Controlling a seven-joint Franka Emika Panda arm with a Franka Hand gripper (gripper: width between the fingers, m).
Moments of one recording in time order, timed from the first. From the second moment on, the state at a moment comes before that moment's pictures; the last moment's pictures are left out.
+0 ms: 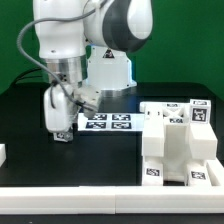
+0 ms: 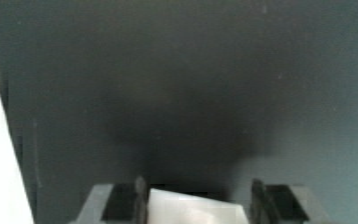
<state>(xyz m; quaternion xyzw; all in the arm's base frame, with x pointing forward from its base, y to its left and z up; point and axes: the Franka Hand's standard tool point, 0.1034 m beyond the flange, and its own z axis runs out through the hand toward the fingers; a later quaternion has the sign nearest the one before) 0.428 -0.100 0.007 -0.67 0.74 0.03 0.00</state>
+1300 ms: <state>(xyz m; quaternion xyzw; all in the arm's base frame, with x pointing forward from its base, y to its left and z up) 0.423 -0.083 0.009 -0.95 0.31 0.01 -0.01</state>
